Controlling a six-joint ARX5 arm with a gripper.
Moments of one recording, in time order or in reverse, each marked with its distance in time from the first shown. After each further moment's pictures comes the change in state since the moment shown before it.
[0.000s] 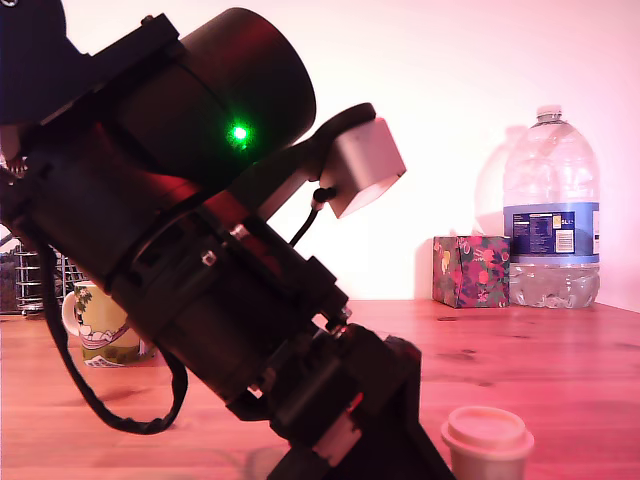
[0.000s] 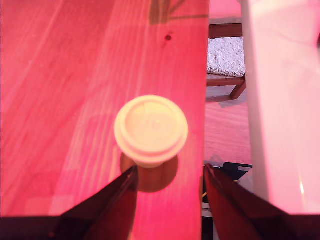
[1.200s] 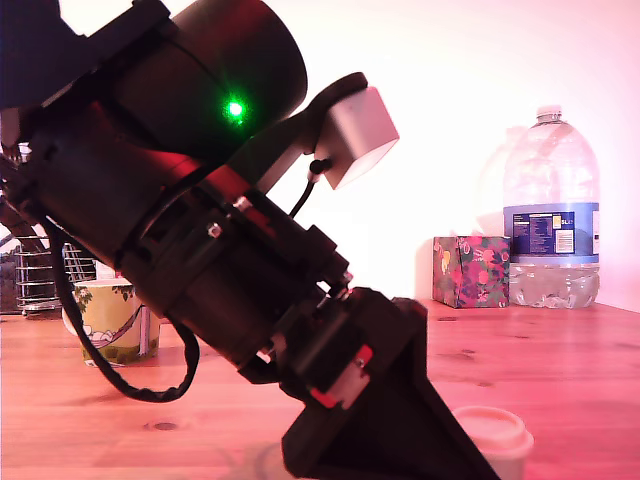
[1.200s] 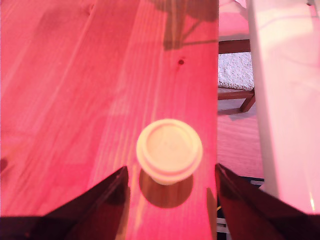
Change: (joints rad) arm 0.016 -0.026 0.000 0.035 -0.010 0.019
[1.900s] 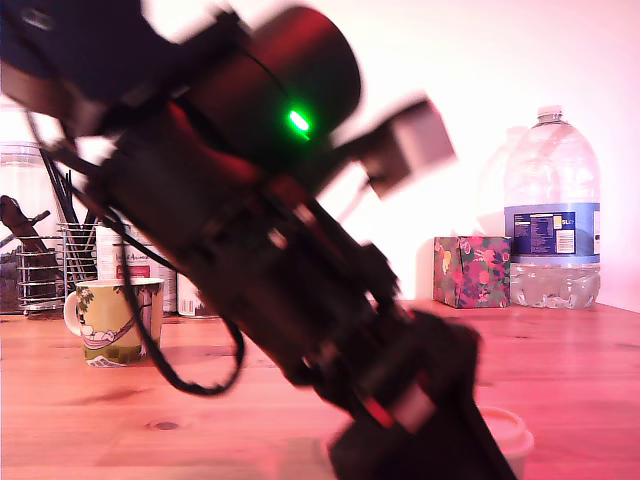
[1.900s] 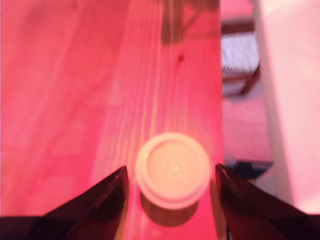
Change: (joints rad) arm -0.023 0.105 0.154 -0.157 -0.025 0.051
